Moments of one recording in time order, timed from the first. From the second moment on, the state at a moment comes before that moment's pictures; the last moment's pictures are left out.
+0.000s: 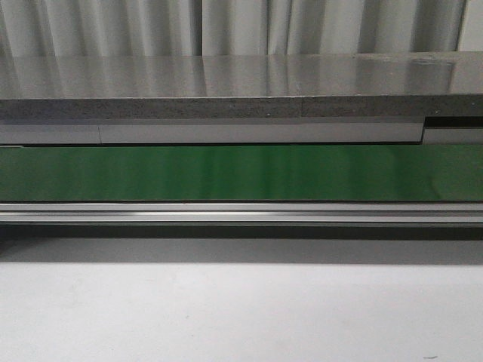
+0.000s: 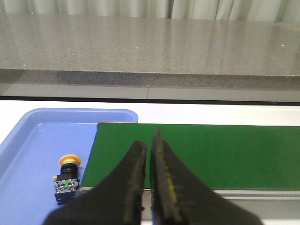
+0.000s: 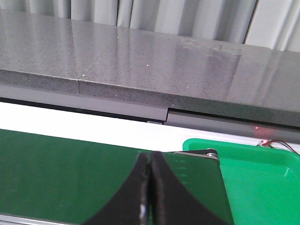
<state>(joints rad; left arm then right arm) -0.07 0.30 -0.40 0.01 0.35 0.01 0.01 0.47 -0.30 -0.07 0.01 0.01</state>
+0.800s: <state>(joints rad) -0.07 0.30 -0.36 0.04 0.27 0.01 0.01 0.47 -0.30 -0.07 0.01 0.01</state>
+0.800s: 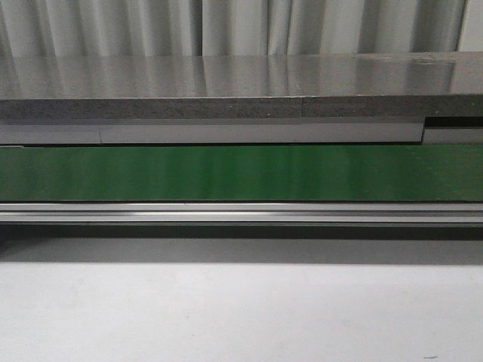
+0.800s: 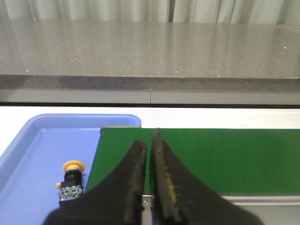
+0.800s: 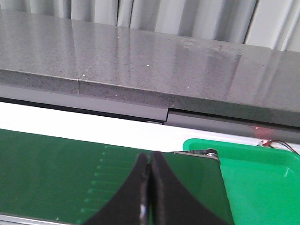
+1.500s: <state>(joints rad) -0.07 0.00 0.00 0.15 0.04 -0.11 0.01 0.47 -0.30 -0.07 0.01 0.01</state>
